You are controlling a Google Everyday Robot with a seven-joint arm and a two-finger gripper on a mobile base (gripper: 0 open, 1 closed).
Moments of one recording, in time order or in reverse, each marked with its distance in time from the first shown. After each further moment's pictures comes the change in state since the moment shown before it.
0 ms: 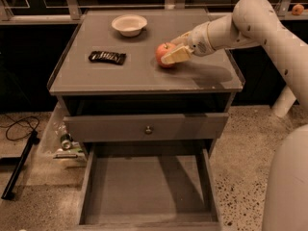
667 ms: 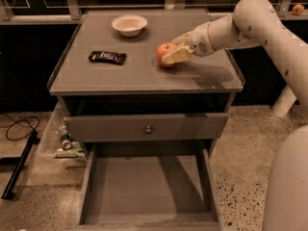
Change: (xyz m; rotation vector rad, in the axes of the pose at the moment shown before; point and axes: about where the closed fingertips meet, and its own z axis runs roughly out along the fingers) arm 0.000 0.000 0.000 0.000 0.000 0.000
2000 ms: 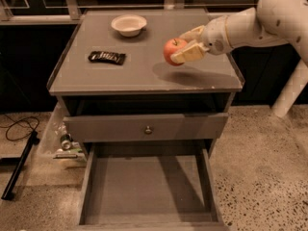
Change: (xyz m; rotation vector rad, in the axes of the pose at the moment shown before) arm -0.019 0.034 -0.056 -0.005 -0.037 -0.082
